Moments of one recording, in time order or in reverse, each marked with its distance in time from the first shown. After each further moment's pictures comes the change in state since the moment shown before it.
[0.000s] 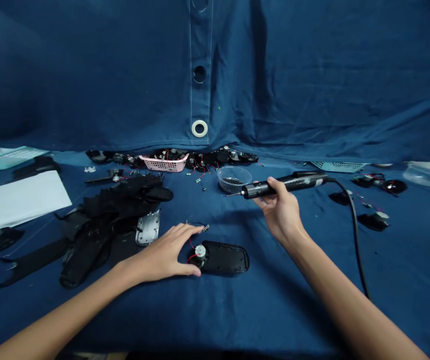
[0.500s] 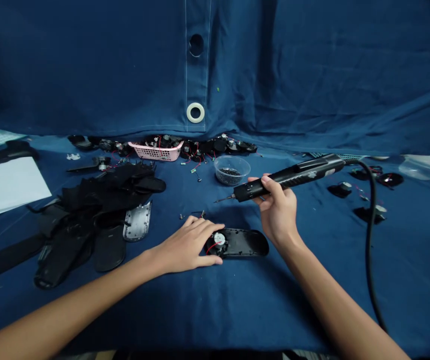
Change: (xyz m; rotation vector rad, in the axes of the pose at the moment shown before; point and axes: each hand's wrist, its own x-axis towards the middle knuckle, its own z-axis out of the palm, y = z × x) left_hand 0.052 0.011 0.040 0.127 0.037 0.233; right_hand -0.010 0.017 -0.001 -0.138 -0.077 -0.154
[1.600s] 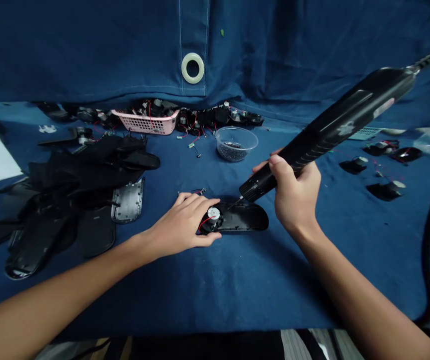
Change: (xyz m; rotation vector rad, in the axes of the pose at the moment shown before) left_hand -0.006 -0.013 0.010 0.109 0.133 -0.026; right_hand -0.015 0.005 -0.006 -0.476 -0.094 -0.271
